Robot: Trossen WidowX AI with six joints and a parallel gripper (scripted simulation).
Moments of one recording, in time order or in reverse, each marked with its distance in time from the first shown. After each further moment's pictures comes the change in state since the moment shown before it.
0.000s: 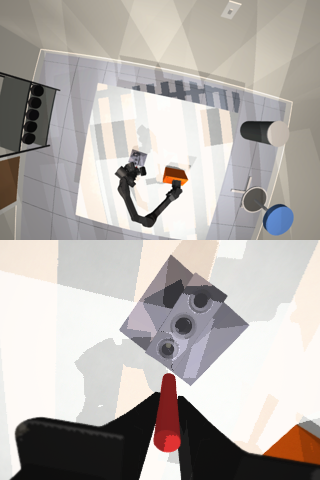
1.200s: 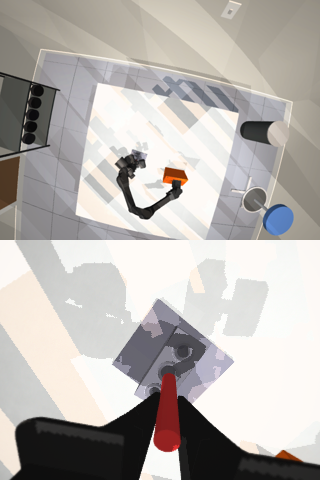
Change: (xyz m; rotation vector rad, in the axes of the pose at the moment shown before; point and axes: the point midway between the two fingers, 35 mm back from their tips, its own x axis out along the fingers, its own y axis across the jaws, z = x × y) arm 0.003 -0.008 0.054 0.008 0.003 0.008
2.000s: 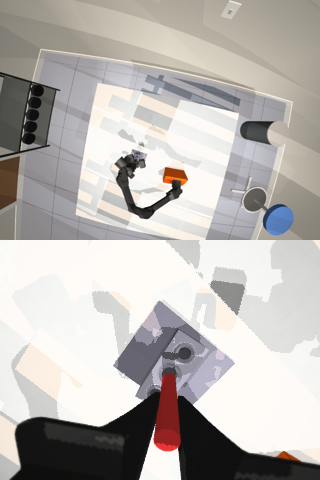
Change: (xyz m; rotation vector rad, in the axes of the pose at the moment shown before) arm 0.000 0.002 0.002 0.000 0.000 0.000
